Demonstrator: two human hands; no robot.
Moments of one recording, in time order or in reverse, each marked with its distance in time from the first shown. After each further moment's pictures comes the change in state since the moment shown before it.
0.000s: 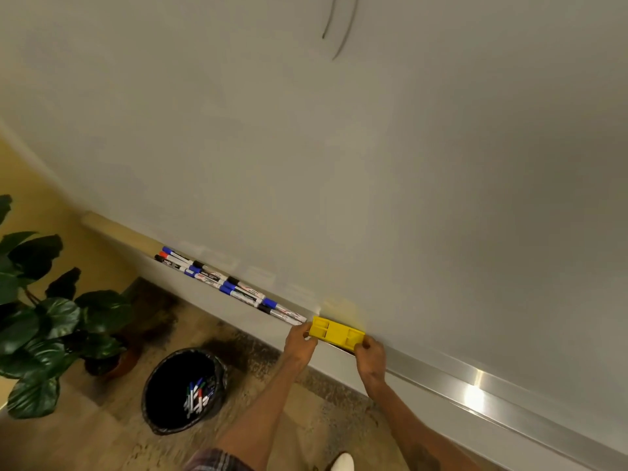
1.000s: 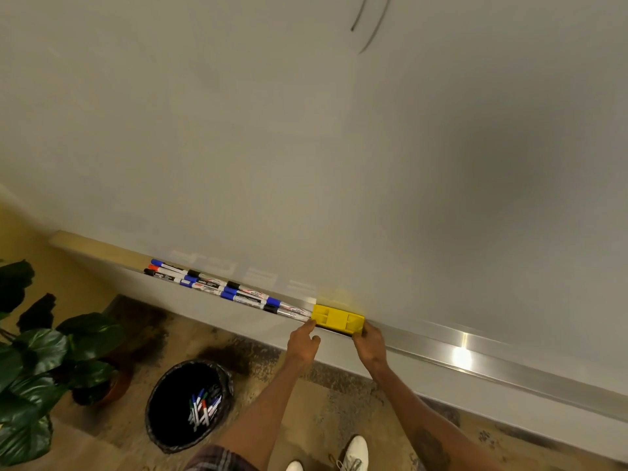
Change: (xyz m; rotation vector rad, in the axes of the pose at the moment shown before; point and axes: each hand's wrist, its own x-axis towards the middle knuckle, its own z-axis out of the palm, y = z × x) left_hand 0.011 -0.029 -0.032 0.223 -0.155 0.035; right_hand -0.033 -0.033 0.022 -0.095 -0.011 -0.162
